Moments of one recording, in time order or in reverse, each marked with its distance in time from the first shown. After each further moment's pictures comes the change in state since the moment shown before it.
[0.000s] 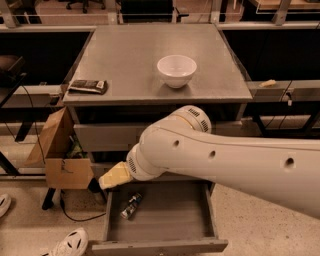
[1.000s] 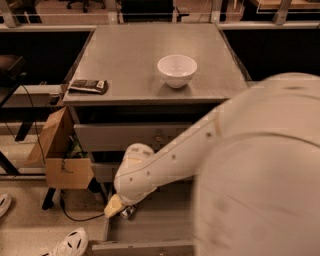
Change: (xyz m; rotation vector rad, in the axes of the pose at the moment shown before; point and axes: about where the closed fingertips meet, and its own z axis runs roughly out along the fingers) arm 0.066 -0.022 0.186 0.127 0.240 -0.105
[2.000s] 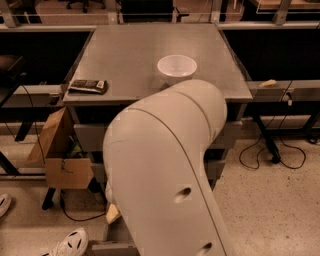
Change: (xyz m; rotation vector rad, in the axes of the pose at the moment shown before) arm 0.002 -0.002 0.111 0.099 0.115 0.010
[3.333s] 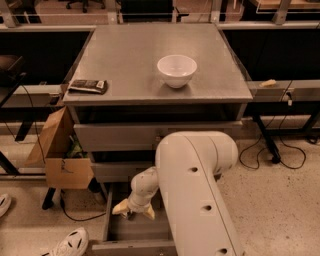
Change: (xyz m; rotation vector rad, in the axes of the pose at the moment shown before) arm -0.005 -0.008 0.160 -0.335 0.160 0.599
